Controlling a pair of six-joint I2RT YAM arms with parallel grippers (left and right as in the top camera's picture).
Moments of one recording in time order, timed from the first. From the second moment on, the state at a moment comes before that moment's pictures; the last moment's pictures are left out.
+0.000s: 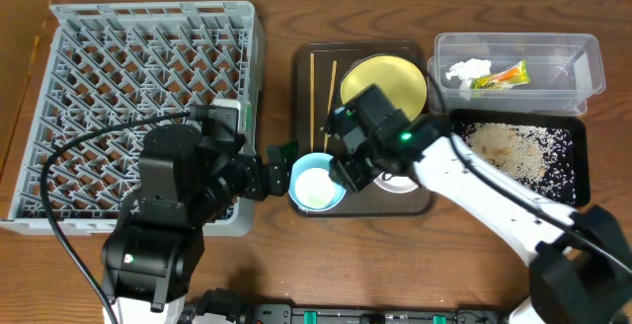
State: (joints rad) left arm -0.16 0.86 1.08 -0.87 0.31 -0.20; right arm 0.73 1.74 1.27 -0.67 -0.35 0.11
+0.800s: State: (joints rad) left arm -0.04 0.86 1.08 -0.86 0.31 -0.63; right arm 0.68 1.85 1.27 -0.64 -0.41 0.12
